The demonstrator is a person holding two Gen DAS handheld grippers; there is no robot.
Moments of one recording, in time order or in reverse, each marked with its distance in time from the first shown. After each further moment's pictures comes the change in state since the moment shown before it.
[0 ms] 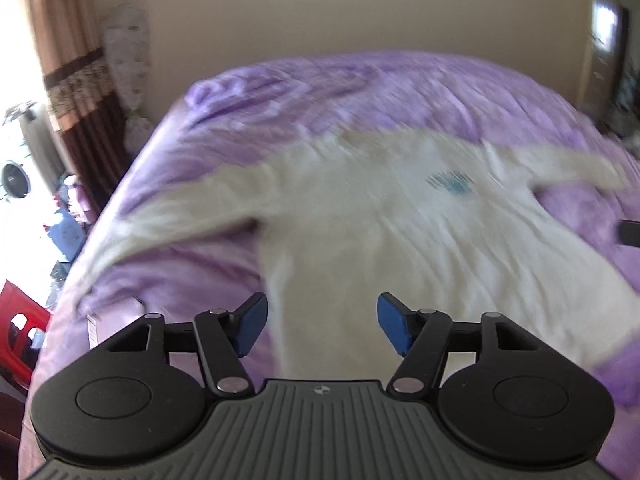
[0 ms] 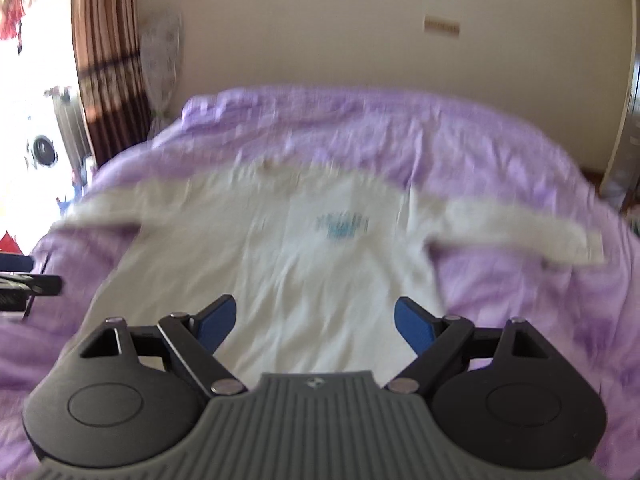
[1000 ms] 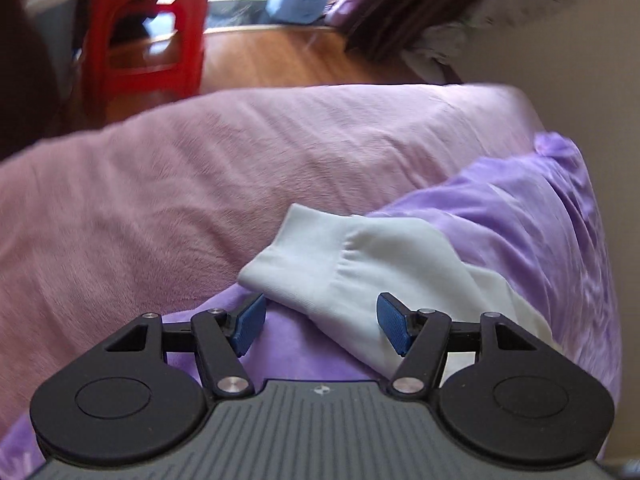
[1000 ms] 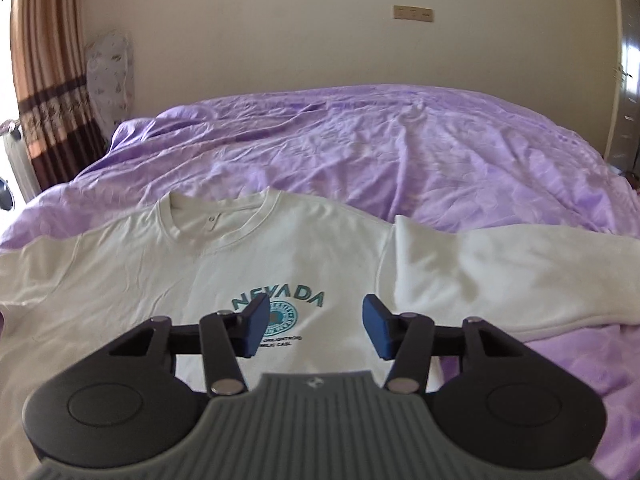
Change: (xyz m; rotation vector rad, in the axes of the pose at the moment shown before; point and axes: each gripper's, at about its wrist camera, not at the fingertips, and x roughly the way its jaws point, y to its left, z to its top) left arm 0.181 0.416 -0.089 -1.244 0.209 0.104; right arm 0.266 -0.082 0.048 0.082 0.024 -0.042
